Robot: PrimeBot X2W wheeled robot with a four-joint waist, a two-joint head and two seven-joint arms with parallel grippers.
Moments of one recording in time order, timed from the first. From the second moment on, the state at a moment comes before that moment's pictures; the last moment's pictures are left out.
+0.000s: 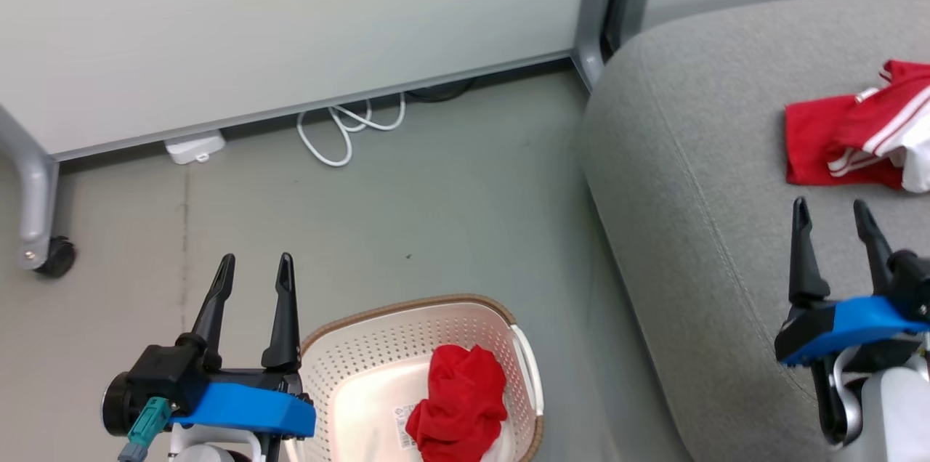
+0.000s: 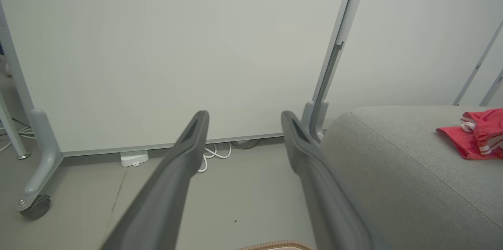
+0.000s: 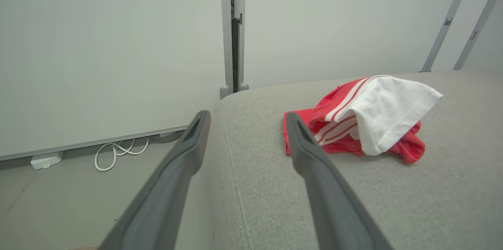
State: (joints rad) left arm -0.08 0.09 -0.08 0.21 -0.24 -0.13 -0.26; right arm -0.30 -0.05 -0.27 0.37 -0.02 0.13 -0.18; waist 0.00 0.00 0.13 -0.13
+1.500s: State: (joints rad) left arm -0.03 0.10 -0.06 0.36 -0.26 -0.13 -0.26; right arm -0.04 -0.05 -0.09 0.20 0.11 0.13 -0.14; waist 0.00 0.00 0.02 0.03
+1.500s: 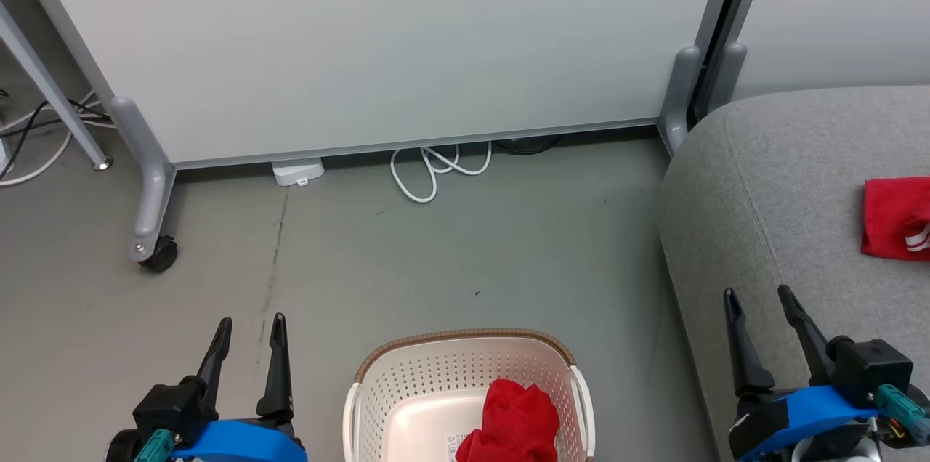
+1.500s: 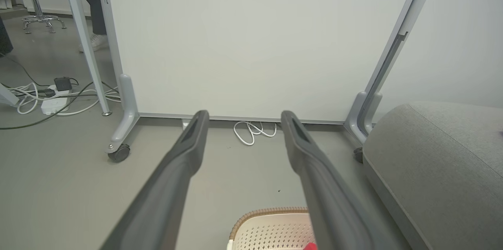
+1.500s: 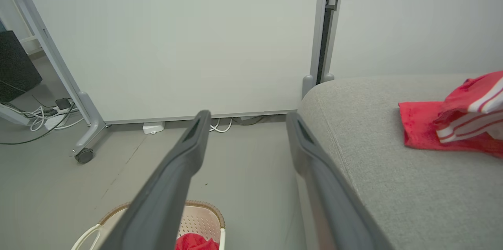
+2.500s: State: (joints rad) left arm -0.29 0.16 -0.27 0.62 -0.35 -0.13 -0.26; right arm -0.21 -0.05 0.09 0.18 0.18 0.13 -0.20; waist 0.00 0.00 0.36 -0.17
